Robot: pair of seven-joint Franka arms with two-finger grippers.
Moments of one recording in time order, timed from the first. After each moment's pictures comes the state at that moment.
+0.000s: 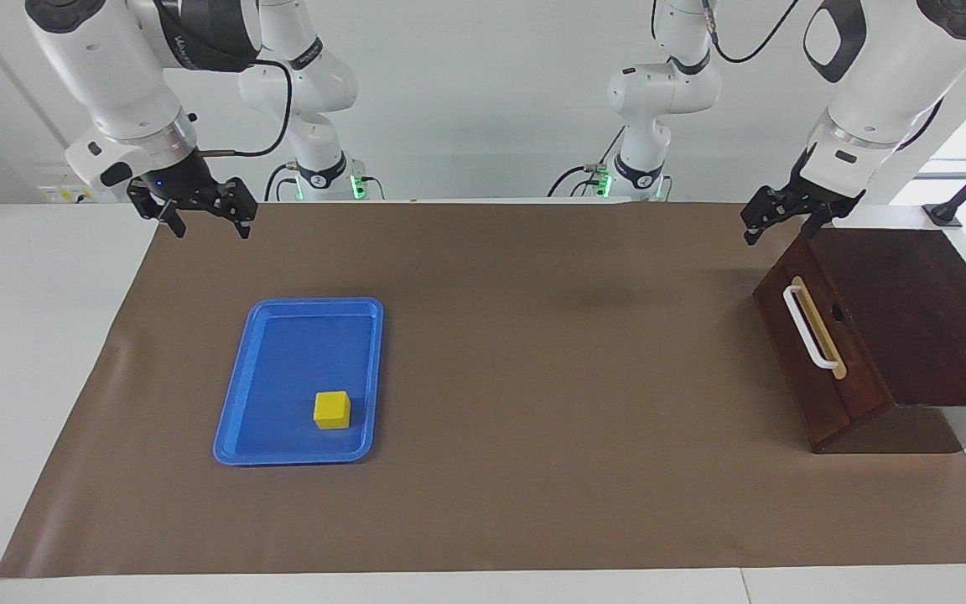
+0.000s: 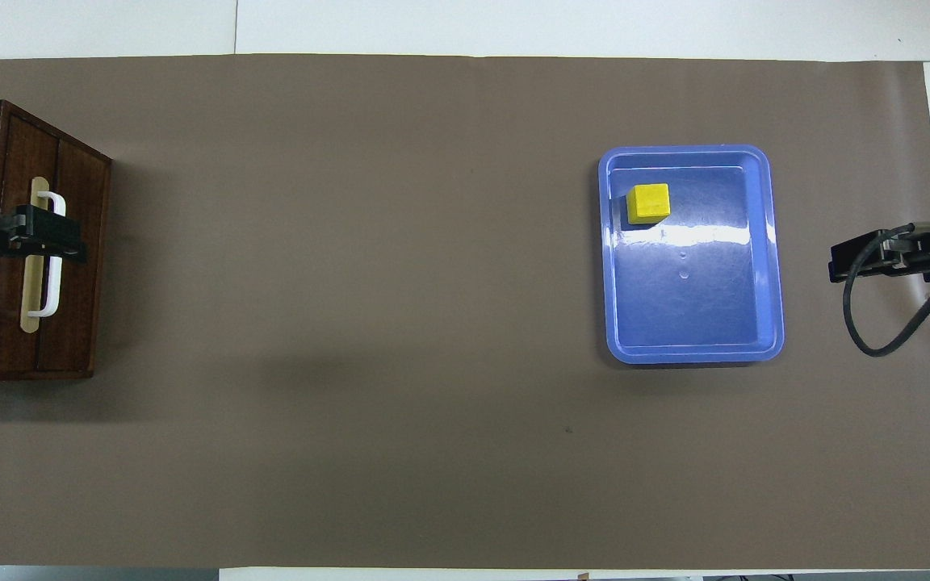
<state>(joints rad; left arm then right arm) -0.01 -0.01 -0.06 -1.63 0.01 1.58 -0.11 0.00 -0.05 -0.01 -1.69 -0.03 1.57 0.02</state>
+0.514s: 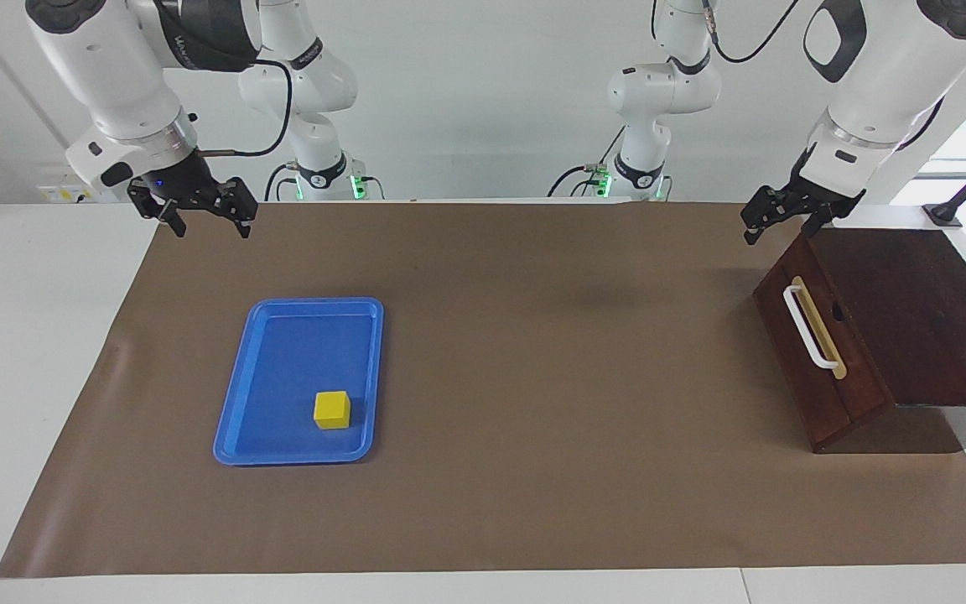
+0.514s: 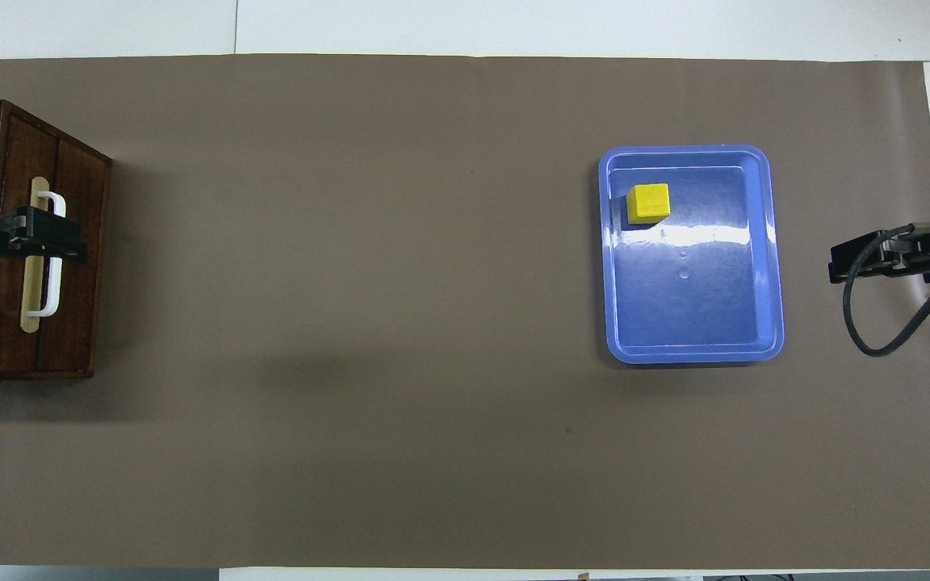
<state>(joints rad) -0.01 -0.01 -0.06 -1.63 0.01 1.58 -0.08 0.00 -0.05 -0.01 -1.69 -0.03 1.57 0.02</state>
